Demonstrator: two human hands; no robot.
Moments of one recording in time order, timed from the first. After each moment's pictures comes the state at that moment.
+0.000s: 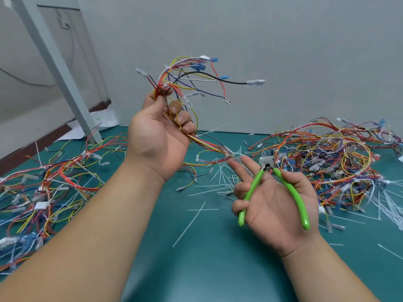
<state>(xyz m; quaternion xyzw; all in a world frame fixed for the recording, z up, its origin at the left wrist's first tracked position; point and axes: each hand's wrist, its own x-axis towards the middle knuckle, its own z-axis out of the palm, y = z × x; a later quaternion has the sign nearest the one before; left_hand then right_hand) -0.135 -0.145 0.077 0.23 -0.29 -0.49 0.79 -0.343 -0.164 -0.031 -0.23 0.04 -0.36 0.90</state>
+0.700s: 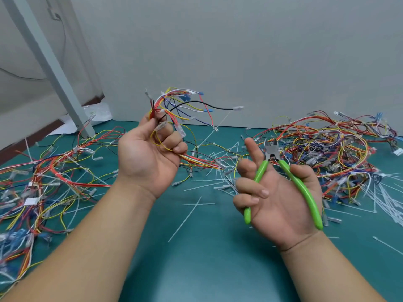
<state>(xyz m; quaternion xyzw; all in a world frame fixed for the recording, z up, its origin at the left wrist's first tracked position) -0.126 -0.131 0.033 0.22 -0.27 -0.53 0.77 -0.346 -0.160 -0.024 -0.25 -0.07 -0.31 0.91</state>
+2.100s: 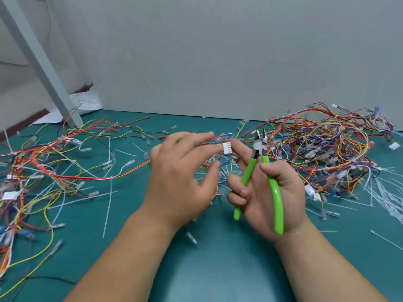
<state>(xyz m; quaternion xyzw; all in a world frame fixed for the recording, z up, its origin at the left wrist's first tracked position) -0.163 -0.112 -0.020 0.56 -0.67 0.13 0.46 -0.332 -0.153 -0.029 -0.37 0.12 -0.41 0.83</state>
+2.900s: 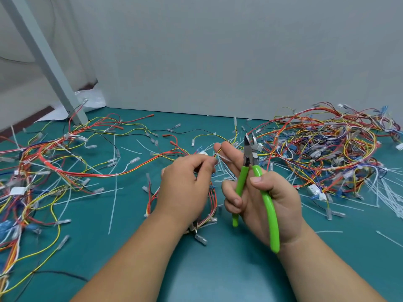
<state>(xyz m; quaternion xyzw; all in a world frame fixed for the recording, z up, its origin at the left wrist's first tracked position) -0.169 -0.115 -0.042 0.65 -0.56 -0.10 0.50 -0.323 -0.139 -0.028 -0.48 0.11 -0.37 0.79</state>
